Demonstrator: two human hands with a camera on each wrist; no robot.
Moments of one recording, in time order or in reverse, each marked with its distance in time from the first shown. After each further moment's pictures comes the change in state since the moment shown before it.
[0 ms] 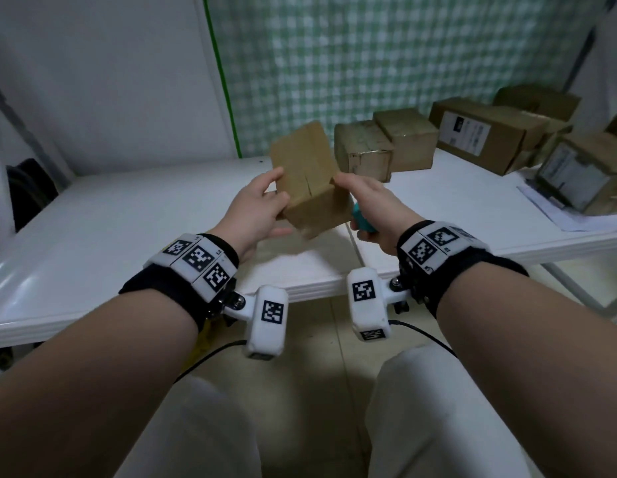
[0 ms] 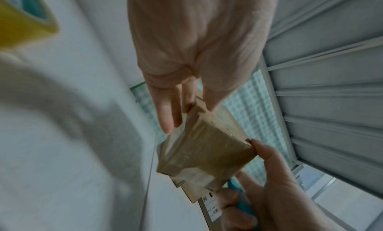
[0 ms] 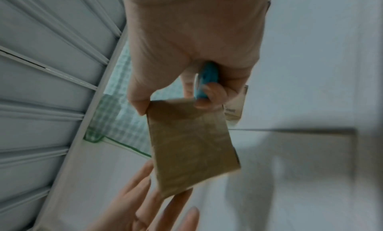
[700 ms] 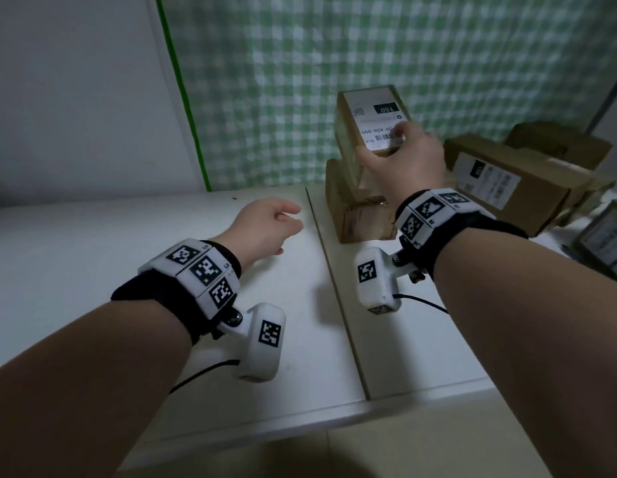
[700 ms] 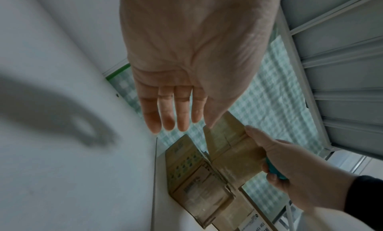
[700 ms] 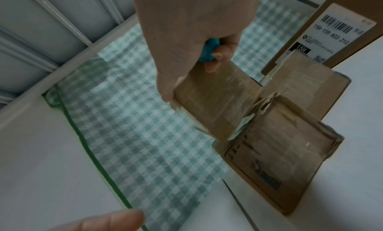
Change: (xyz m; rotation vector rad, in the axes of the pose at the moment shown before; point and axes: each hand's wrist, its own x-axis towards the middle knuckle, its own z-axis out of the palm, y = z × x) left_hand 0.174 -0.001 0.024 0.304 -0.073 0.022; right_hand 0.201 -0.060 -0.052 -0.621 0.695 -0.407
